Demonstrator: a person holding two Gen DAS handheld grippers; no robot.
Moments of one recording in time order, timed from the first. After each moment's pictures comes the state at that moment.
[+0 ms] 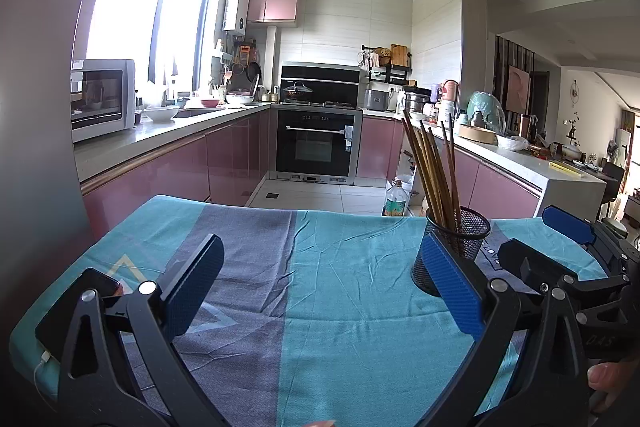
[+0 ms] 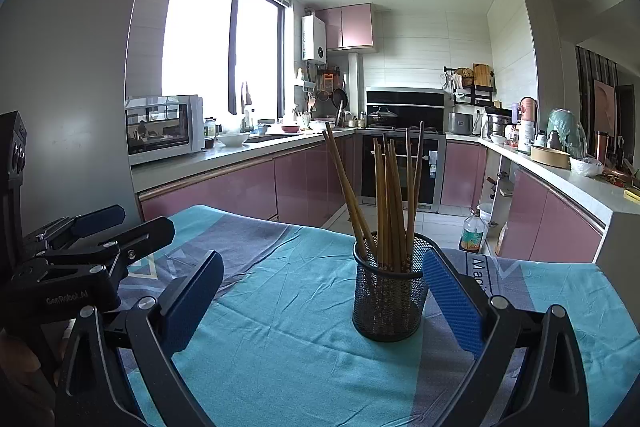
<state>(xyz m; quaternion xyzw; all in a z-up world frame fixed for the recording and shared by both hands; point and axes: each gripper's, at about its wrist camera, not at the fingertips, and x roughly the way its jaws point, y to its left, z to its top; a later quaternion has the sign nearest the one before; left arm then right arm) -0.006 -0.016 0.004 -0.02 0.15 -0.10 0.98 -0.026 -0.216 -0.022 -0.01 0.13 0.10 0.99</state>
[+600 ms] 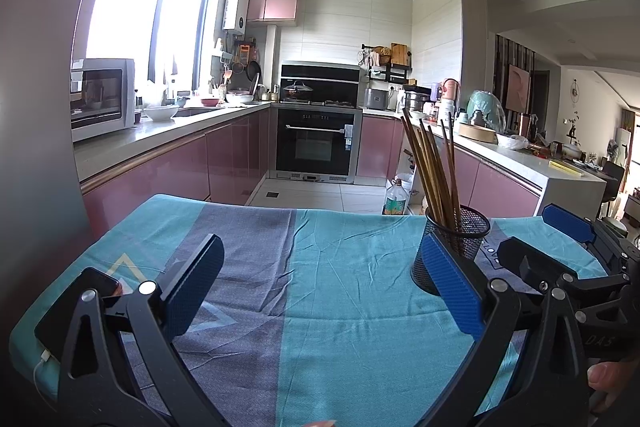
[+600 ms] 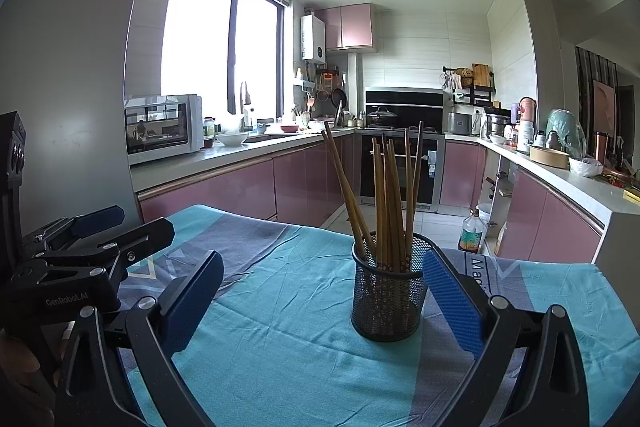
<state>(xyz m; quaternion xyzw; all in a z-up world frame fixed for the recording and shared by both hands) -0.007 -0.017 0.004 -0.02 0.15 -0.10 0.98 -0.027 -0.218 -0.021 -0.01 0.13 0.10 0.99</state>
